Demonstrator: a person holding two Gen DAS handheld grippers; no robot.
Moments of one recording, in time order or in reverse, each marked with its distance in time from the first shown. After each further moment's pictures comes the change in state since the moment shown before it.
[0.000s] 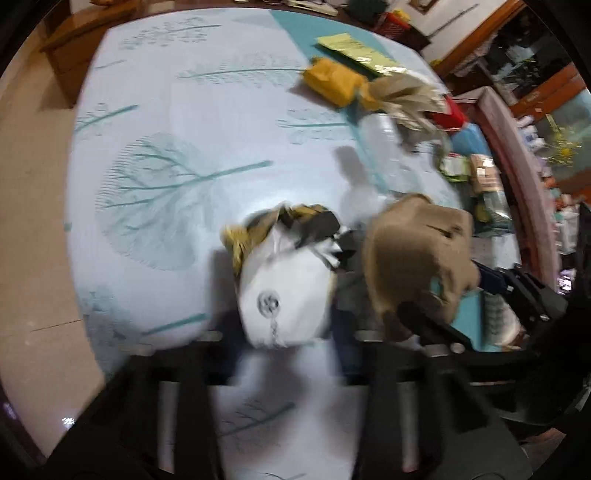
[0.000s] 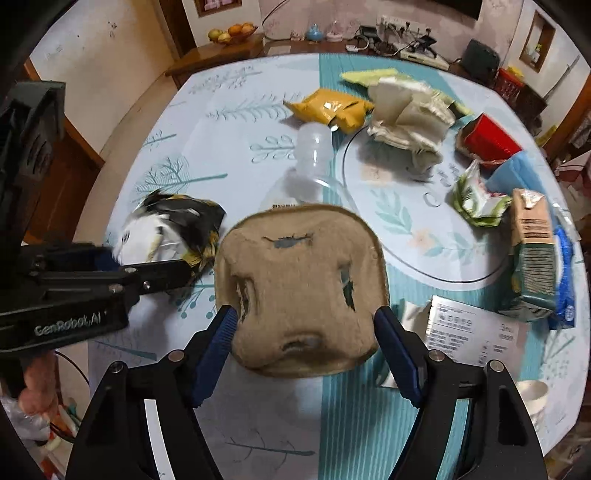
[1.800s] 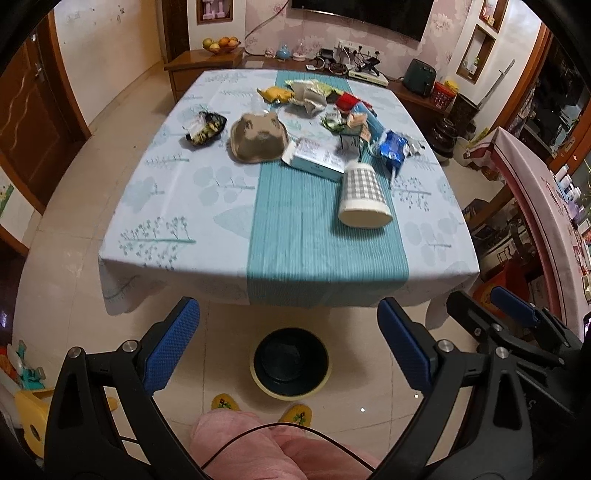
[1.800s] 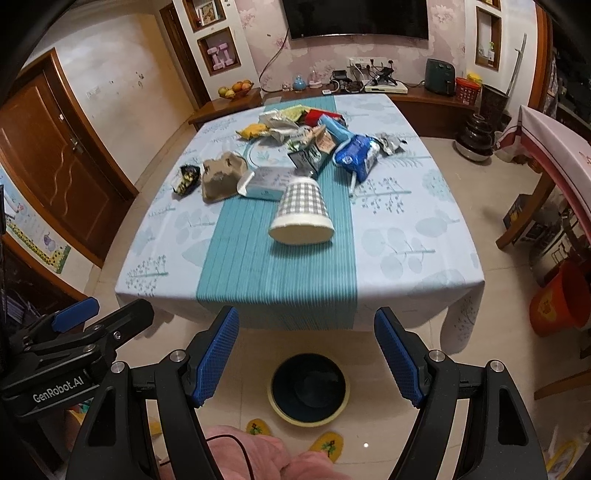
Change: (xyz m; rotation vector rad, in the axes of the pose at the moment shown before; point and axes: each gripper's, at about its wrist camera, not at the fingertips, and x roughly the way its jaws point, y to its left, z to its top) left arm -0.125 -0.348 -0.318 -0.241 -0.345 0.359; right arm -0.260 -0.228 -0.314 0.044 -0.204 0.127
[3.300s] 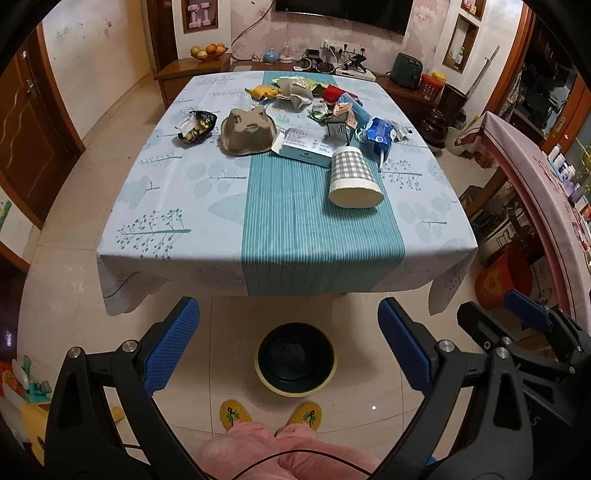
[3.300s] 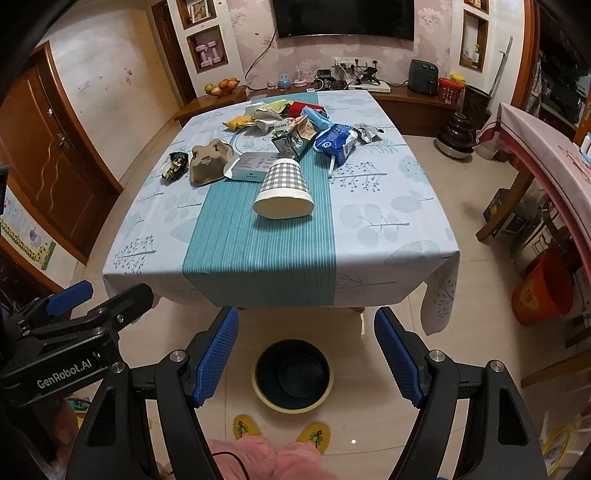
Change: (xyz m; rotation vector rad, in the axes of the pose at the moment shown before) left arm -0.011 -0.003 -0.032 0.064 -0.017 -0.022; right arm -0.023 -0.005 -0.046 0.001 0.008 -0.088
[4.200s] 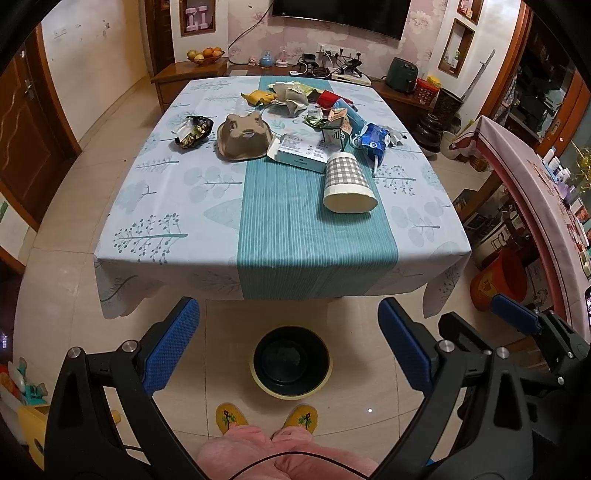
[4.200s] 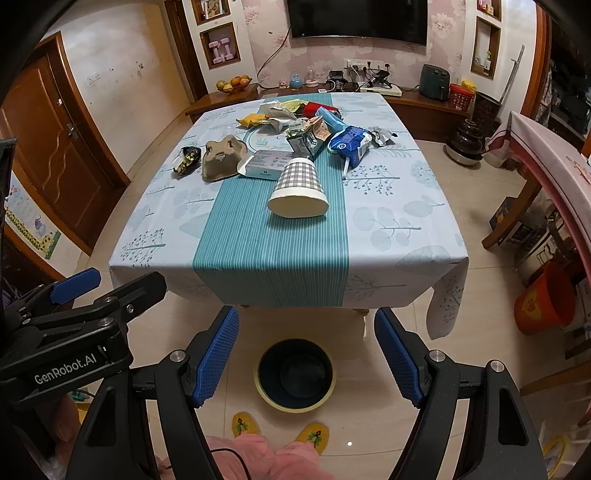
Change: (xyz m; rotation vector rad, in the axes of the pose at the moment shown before) left arm -0.006 -0.007 -0.003 0.001 -0.029 -0.022; right arm -0.003 0.015 -0.001 -0.042 -0.005 0.004
